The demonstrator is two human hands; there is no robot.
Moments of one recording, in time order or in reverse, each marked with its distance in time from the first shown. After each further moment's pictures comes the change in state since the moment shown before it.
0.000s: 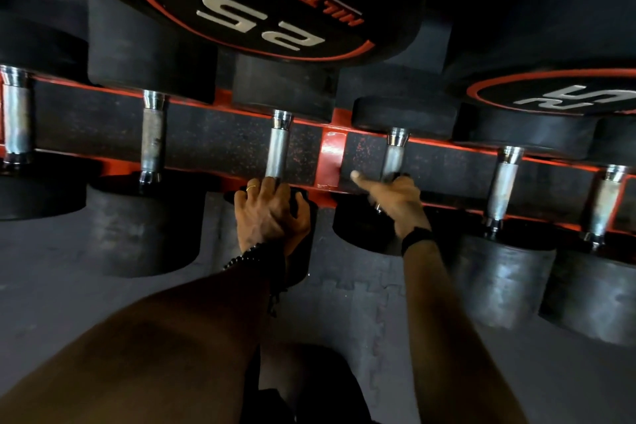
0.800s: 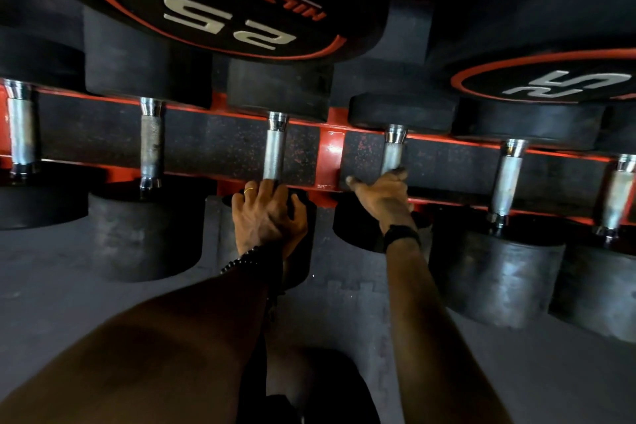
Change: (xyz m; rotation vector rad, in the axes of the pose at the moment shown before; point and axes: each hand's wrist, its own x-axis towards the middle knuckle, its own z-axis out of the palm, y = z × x) left_hand 0.000 -0.001 0.003 0.033 0.041 0.041; right_hand 0.000 -0.004 0.020 -0.410 0.126 0.016
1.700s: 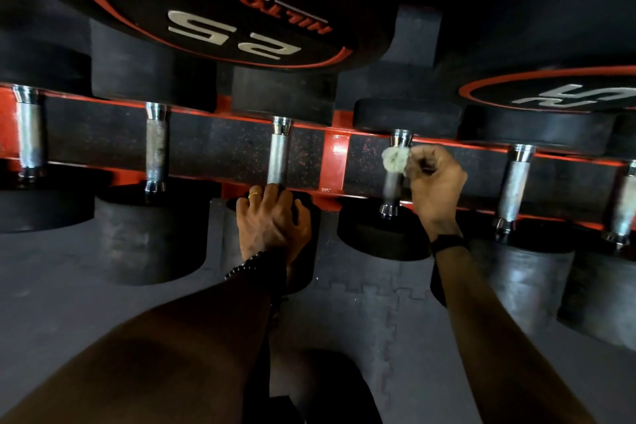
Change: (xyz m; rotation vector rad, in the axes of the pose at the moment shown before) left_hand -0.001 0.000 -0.002 0.041 -0.011 0.008; right_hand 0.027 0.024 -0.043 0.413 0.359 -0.527
